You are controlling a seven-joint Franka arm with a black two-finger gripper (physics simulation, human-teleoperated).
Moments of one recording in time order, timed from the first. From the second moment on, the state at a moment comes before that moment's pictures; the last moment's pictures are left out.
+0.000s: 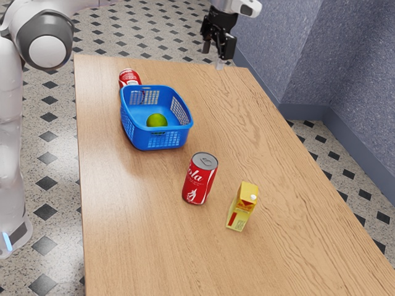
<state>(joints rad) 0.03 0.09 0.15 -1.24 0.01 1.35 0.02</state>
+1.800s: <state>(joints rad) 0.10 -0.21 0.21 -2.06 0.05 1.89 0.12</state>
